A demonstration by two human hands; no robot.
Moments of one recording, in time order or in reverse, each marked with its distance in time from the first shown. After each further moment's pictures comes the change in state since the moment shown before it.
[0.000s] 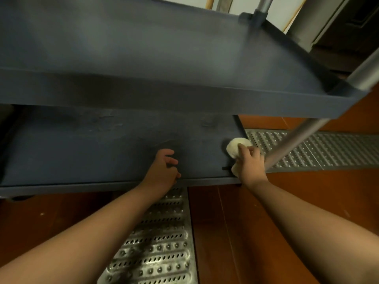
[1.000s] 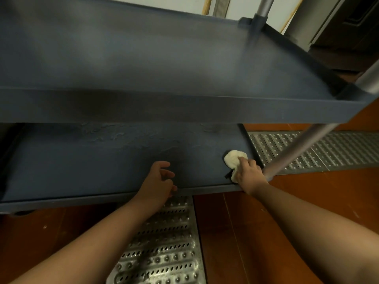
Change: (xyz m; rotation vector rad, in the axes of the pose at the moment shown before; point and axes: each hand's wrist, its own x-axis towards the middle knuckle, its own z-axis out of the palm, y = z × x) left_hand 0.004 -0.017 -0.024 0.014 -0.018 -0.004; right_hand 0.009 0.007 0.023 -0.016 -0.204 0.037
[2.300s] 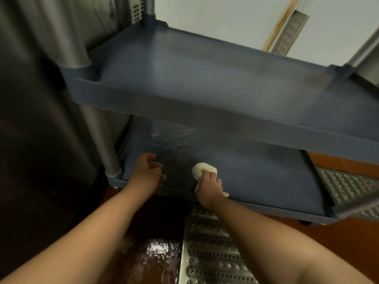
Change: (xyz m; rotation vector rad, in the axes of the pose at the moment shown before) left_hand -0.062 -0.013 -0.270 -0.160 0.429 -0.062; right_hand -0.080 -0.366 0.131 0.030 -0.134 -0.199
